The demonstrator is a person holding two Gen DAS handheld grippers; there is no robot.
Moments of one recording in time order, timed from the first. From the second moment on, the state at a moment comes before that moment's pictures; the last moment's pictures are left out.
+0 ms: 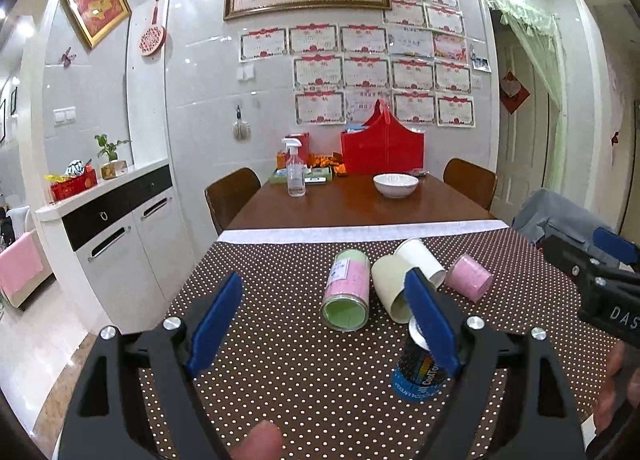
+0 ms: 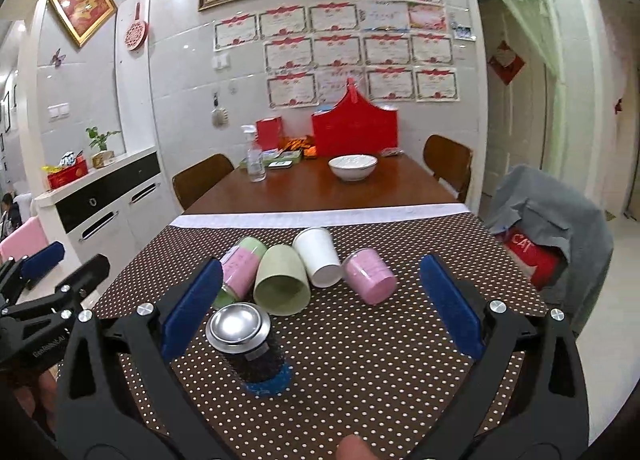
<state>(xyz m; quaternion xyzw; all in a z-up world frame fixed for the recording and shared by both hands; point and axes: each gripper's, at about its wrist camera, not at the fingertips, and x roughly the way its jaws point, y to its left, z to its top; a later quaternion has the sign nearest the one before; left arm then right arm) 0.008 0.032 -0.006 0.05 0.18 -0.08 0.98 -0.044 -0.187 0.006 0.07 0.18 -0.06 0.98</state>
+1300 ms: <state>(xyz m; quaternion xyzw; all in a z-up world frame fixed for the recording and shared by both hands) -0.024 0.027 0.020 0.04 0.14 -0.08 0.99 -0.065 -0.182 0.008 0.06 0.17 -0.08 0.98</state>
